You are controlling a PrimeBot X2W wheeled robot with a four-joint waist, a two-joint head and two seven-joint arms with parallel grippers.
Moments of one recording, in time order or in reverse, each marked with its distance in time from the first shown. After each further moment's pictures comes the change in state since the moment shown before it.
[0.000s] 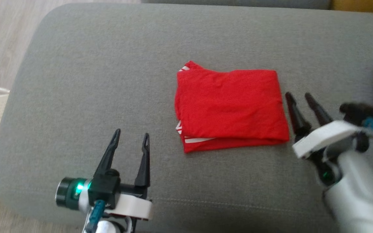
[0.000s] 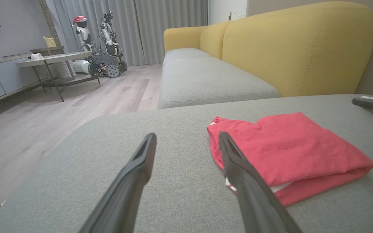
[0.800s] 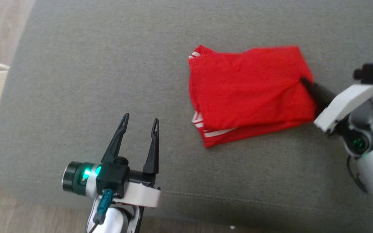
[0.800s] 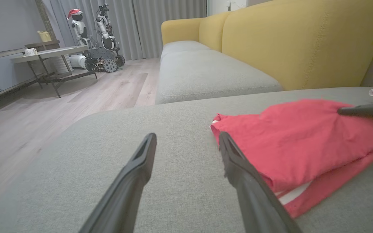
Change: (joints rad) left arm -0.085 0.004 -0.060 -0.002 -0.002 0.029 0.000; right arm -0.175 -0.214 0.187 0.010 0.360 0.000 0.342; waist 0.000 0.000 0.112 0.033
